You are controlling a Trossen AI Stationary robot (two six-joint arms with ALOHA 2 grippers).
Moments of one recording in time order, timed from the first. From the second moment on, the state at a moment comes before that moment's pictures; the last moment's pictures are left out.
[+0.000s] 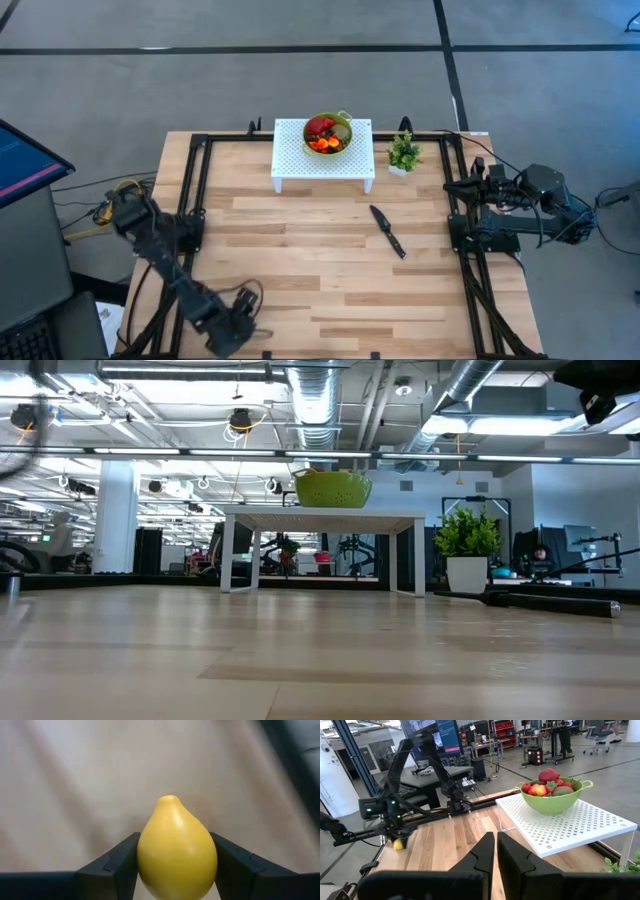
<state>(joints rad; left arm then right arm) -0.97 1.78 0.97 -0.48 -0.17 -0.41 -0.08 0.02 0.63 -0.69 0.10 0.19</state>
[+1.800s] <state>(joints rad) -0.10 1.67 0.91 0.48 -0.12 0.27 -0.08 0.02 0.63 -0.69 0.10 0.19</state>
